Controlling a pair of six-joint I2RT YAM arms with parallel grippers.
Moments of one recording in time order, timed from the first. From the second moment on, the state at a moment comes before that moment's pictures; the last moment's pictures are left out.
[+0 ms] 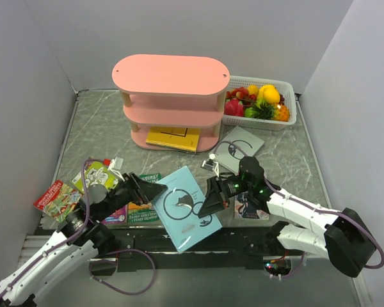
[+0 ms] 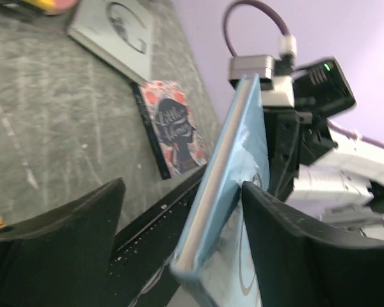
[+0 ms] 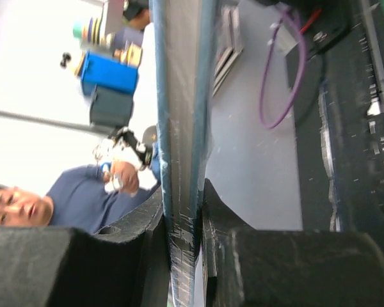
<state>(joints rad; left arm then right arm) -0.73 0.30 0.39 -0.18 0.12 -0.97 0.70 1.06 0.43 0.50 -1.20 1.05</state>
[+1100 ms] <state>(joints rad) -0.73 0.08 0.38 -0.18 -0.27 -1.22 0.68 0.68 0.48 0.11 -0.47 0.92</state>
